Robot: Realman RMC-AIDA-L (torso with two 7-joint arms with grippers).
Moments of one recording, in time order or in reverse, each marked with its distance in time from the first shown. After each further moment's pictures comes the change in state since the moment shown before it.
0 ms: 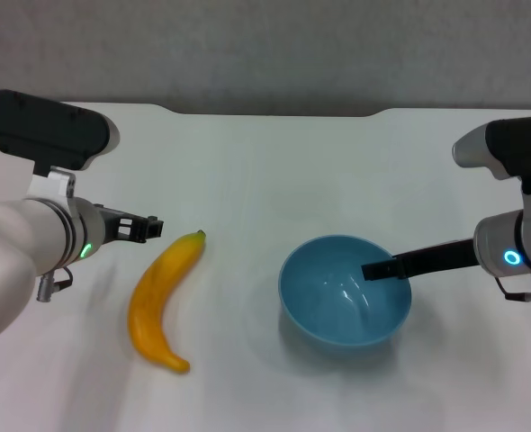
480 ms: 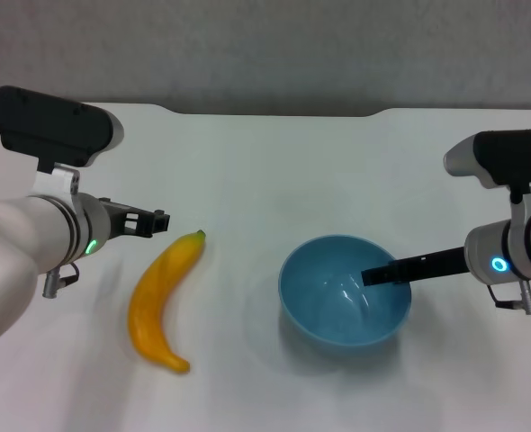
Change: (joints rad) left arm -0.001 0.000 0.006 0.000 -0.003 -0.031 -0.003; right arm 0.063 0.007 -0.008 0.150 0.012 -0.097 0.023
